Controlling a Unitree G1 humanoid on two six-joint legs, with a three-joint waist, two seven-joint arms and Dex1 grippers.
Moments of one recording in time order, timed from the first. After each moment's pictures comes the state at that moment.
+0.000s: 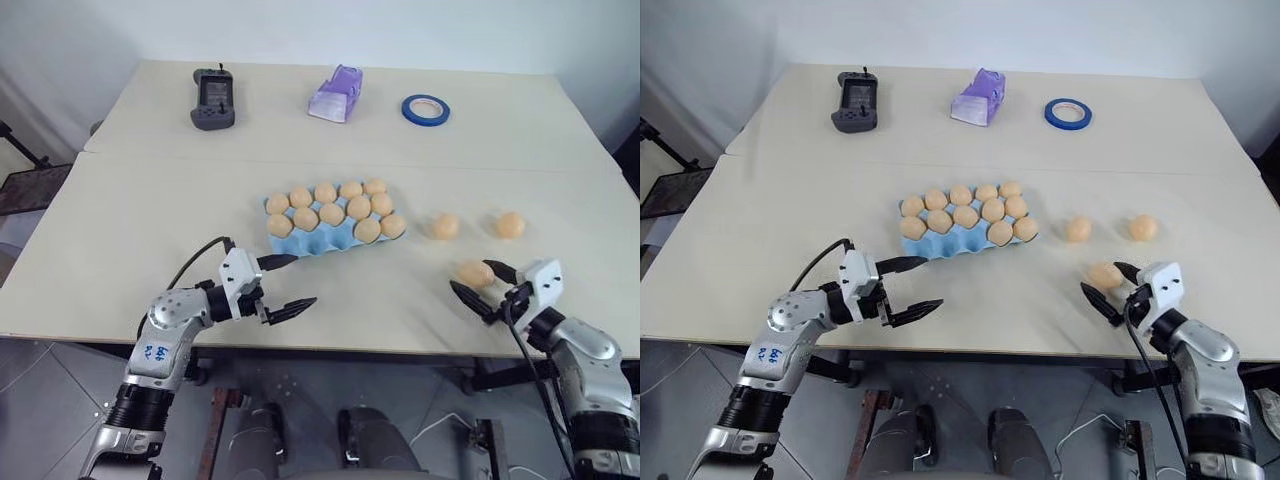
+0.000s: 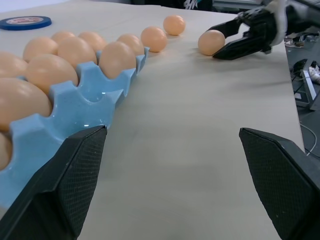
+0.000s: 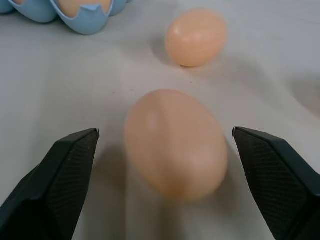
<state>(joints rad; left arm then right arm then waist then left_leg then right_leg) -0.25 0.44 -0.04 -0.01 -0.31 0.08 -0.93 -0.18 -0.57 -0.27 0.38 0.33 -0.07 0.86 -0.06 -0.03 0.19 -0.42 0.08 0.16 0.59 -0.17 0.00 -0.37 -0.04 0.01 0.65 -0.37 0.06</state>
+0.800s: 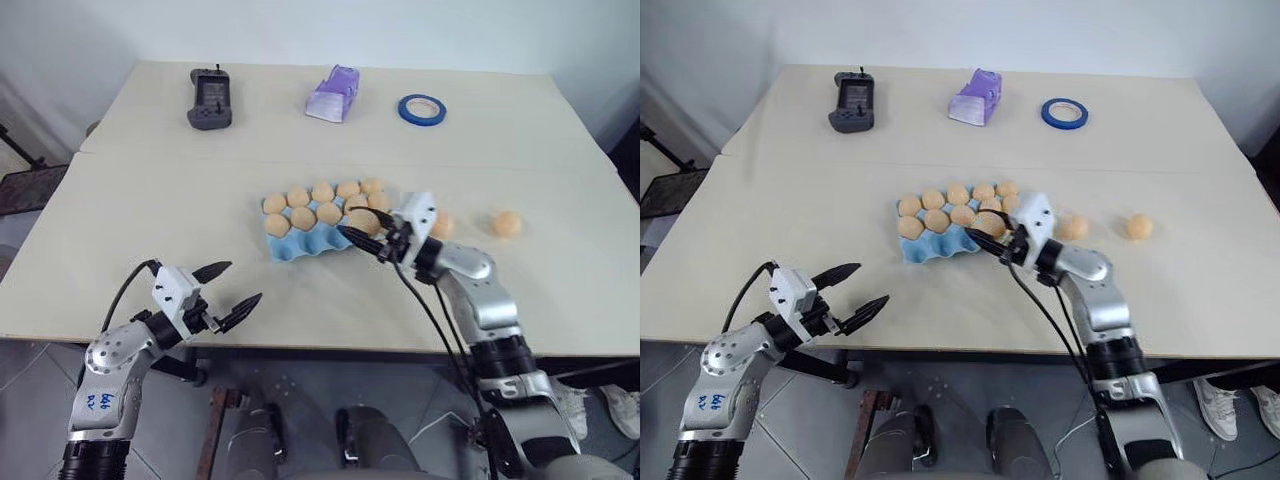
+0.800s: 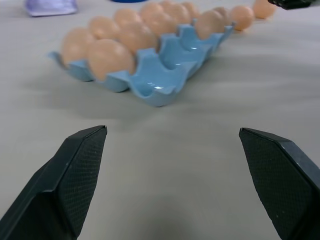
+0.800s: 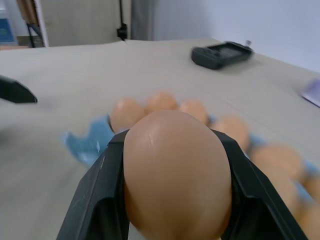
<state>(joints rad) 0.01 0.48 0.19 -0.15 -0.34 0.10 -0.76 -0.60 -0.27 0.09 0.19 0.25 0.11 0.81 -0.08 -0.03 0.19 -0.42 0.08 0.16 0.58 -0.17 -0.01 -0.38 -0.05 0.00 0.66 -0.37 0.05</state>
